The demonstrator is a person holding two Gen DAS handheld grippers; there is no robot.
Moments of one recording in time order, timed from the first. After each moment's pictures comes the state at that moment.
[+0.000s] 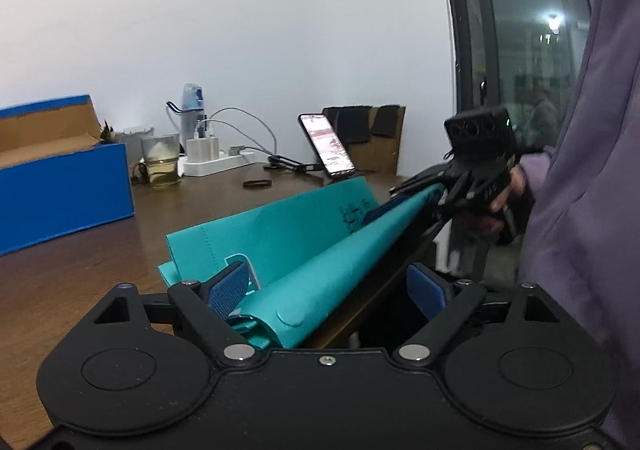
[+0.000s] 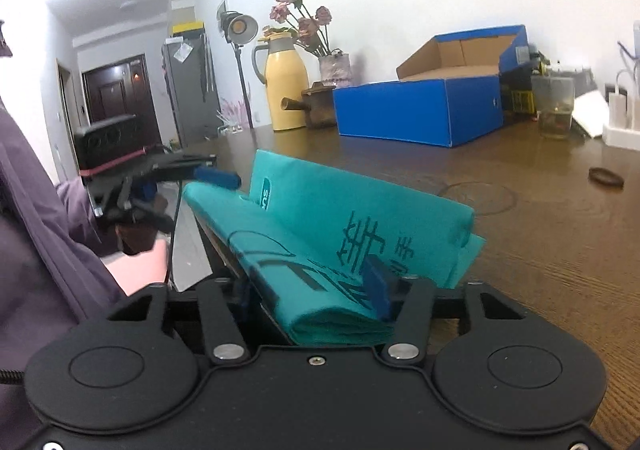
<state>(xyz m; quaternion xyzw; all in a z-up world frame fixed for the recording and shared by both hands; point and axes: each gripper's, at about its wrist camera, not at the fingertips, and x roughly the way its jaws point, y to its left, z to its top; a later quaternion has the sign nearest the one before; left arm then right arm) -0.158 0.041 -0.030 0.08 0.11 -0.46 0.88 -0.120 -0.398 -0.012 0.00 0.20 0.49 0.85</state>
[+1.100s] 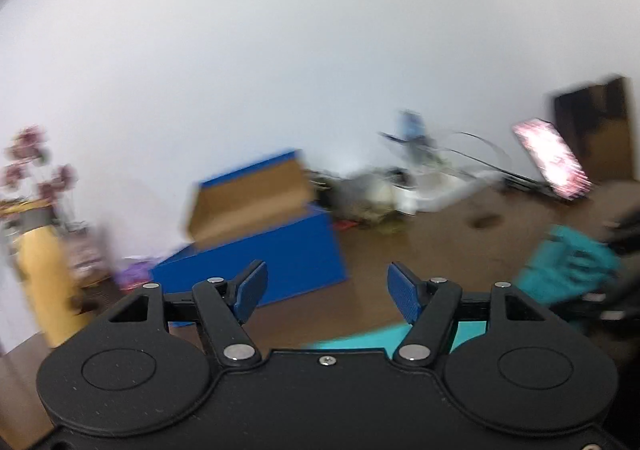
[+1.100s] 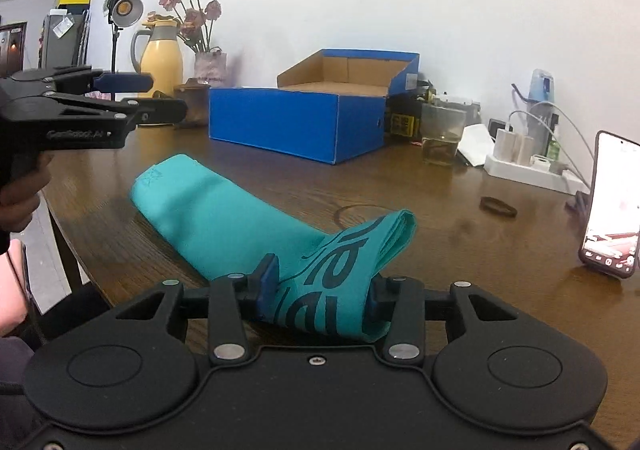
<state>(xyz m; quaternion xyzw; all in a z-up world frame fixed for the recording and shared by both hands) -0.149 -0.065 0.010 0.17 0.06 -0.09 0.98 -0.134 -0.332 -0.015 -0.07 0.17 0.26 0.95</state>
